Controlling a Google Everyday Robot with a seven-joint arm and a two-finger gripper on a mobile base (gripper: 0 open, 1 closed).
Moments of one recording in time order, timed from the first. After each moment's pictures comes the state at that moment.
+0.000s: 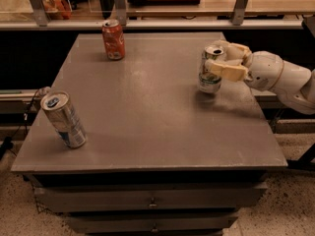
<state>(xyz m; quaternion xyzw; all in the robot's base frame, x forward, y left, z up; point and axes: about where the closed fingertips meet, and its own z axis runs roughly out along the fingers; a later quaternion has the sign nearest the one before) 0.613 -0.165 0.934 -0.39 0.50 0.38 0.67</state>
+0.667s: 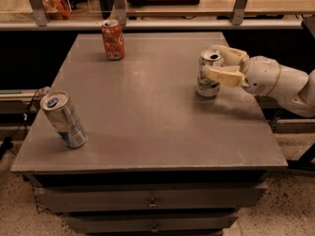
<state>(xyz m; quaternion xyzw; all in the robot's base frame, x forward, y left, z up) 0.601 -0.157 0.920 -0.42 0.50 0.37 0.66</state>
